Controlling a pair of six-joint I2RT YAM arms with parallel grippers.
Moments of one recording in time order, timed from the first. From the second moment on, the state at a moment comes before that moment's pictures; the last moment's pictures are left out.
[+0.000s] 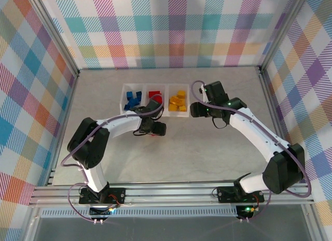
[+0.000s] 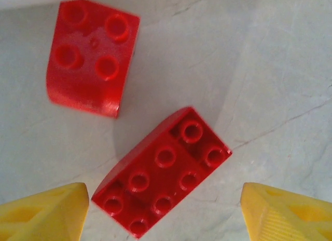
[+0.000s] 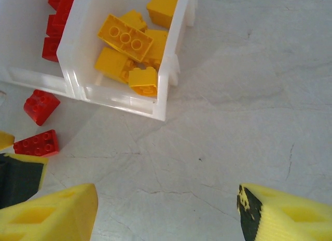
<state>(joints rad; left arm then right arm) -0.63 1.79 1.15 -0.58 -0.02 -0.43 0.48 1.39 1.19 -0.70 0.02 0.26</state>
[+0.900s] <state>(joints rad) -0.65 1.85 1.17 -0.58 -0.04 -0.42 0.46 1.32 1.15 -0.72 0.02 0.28</state>
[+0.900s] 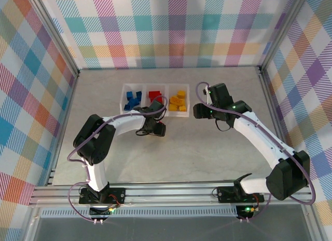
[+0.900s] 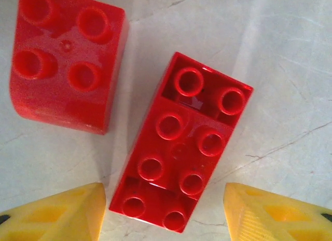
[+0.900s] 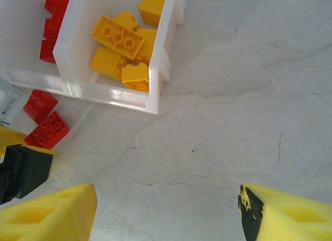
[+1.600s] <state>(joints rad) -0.65 1.87 1.19 -0.58 -0.05 -0.42 0.46 1.27 1.12 -0.72 0.04 0.28</state>
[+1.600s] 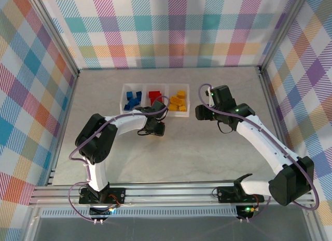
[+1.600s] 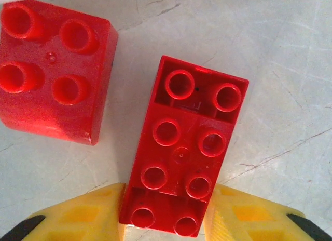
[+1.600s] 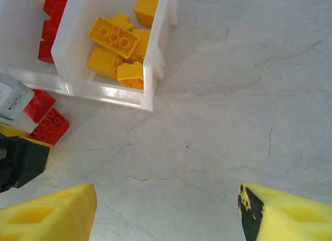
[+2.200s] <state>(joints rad) -0.67 1.72 1.20 -0.69 -0.07 -0.42 0.46 1.27 1.12 -0.72 0.05 0.28</state>
